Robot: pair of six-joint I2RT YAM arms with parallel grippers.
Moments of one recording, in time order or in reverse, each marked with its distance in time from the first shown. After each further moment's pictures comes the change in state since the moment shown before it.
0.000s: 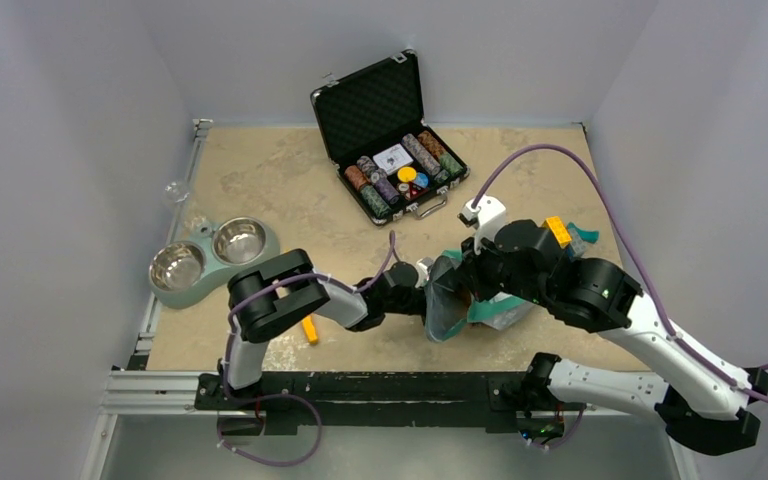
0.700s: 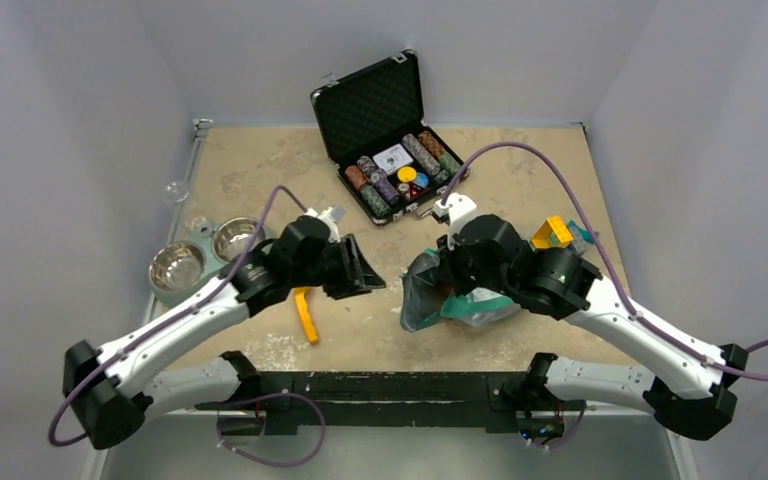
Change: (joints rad) left arm 0.276 -0.852 0.065 -1.225 -0.149 0.699; right arm 0.001 0.104 -0.035 0.068 0.046 0.023
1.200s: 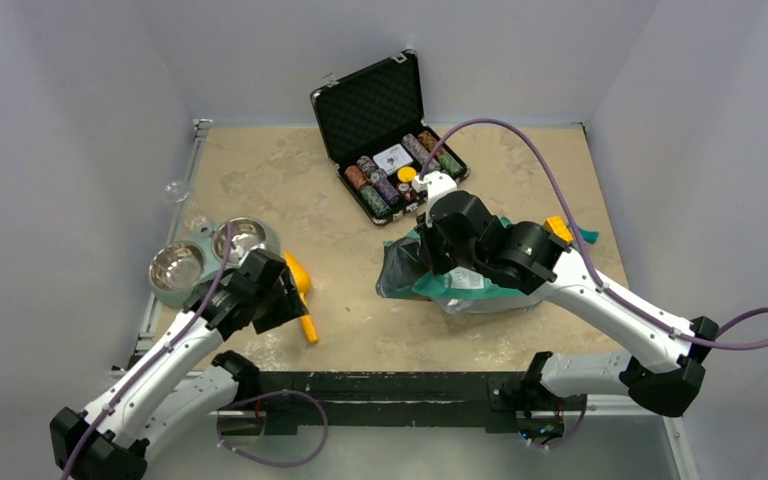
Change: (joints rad) left arm 0.230 -0.289 -0.157 -0.595 -0.362 0.208; right arm -0.007 0.208 0.165 0.002 0.030 0.051
